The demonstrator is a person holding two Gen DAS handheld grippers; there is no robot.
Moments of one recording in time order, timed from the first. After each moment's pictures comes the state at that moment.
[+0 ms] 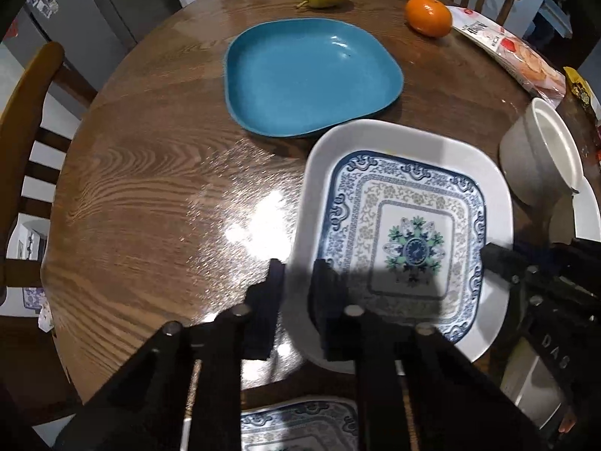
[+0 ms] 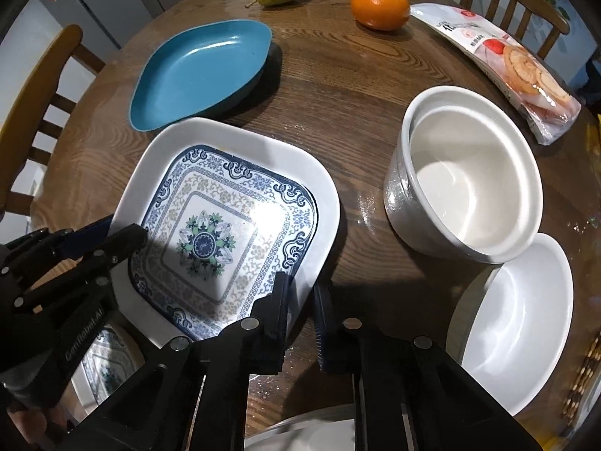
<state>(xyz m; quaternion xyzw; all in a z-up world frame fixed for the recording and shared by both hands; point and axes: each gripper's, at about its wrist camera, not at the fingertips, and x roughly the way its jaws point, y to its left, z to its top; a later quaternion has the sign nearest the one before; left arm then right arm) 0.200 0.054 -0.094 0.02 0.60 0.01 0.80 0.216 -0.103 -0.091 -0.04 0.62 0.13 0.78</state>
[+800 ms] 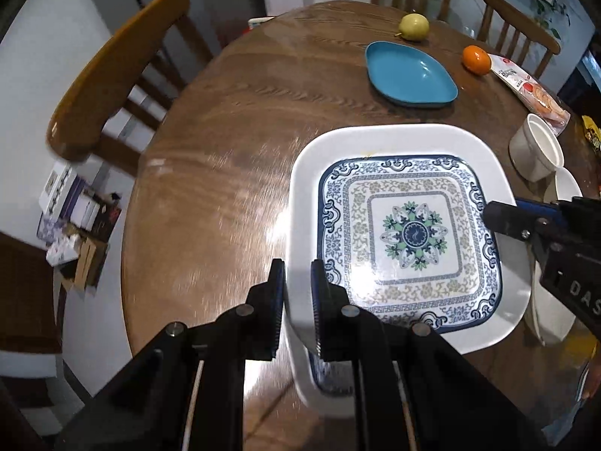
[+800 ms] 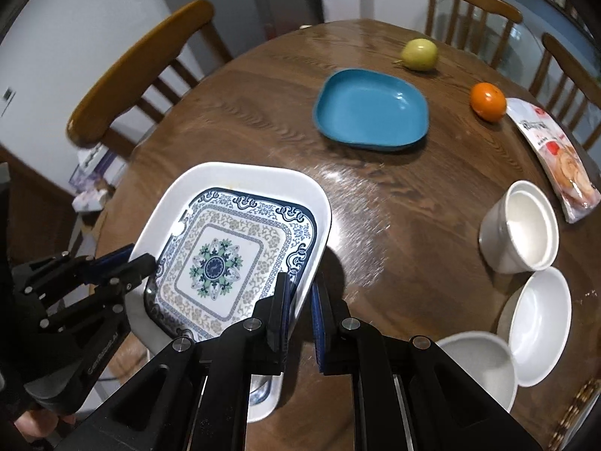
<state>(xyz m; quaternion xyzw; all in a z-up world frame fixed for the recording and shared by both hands) 0.059 0.124 -0.034 -0.04 0.56 0.12 0.82 0.127 -0.019 -0.023 -0.11 0.55 0.27 0.78</state>
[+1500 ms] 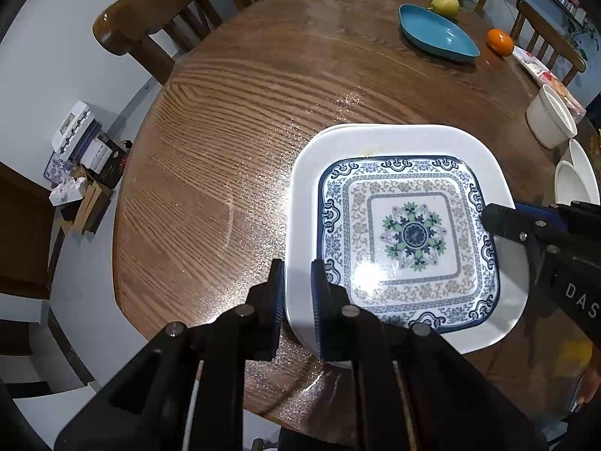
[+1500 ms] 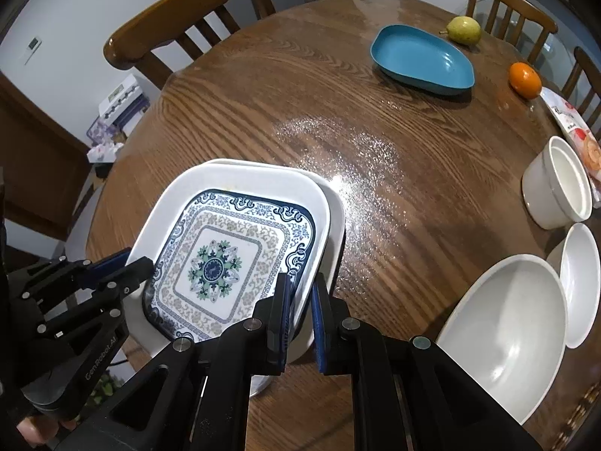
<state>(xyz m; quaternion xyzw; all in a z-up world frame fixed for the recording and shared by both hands) 0.009 0.115 -0.074 -0.08 0.58 0.17 0.79 0.065 -0.022 -0.061 -0.15 0.56 0.31 0.75</state>
